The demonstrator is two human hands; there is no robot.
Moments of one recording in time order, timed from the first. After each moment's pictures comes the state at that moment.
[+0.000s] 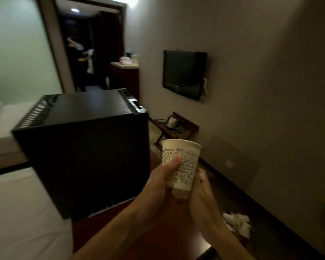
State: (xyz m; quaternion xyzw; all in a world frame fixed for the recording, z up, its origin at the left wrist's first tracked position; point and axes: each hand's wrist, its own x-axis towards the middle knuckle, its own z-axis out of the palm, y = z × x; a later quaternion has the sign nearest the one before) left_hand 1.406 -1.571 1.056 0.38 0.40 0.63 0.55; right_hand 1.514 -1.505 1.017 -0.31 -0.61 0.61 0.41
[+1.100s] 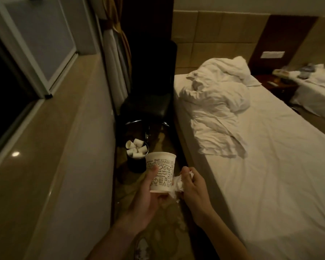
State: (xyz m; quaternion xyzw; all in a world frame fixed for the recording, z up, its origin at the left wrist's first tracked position) left_hand 1.614 -2.139 0.906 -0.33 0.34 0.86 -0.20; right_hand 1.501 -2.063 0.897 0.19 -0.70 0.59 -0.35
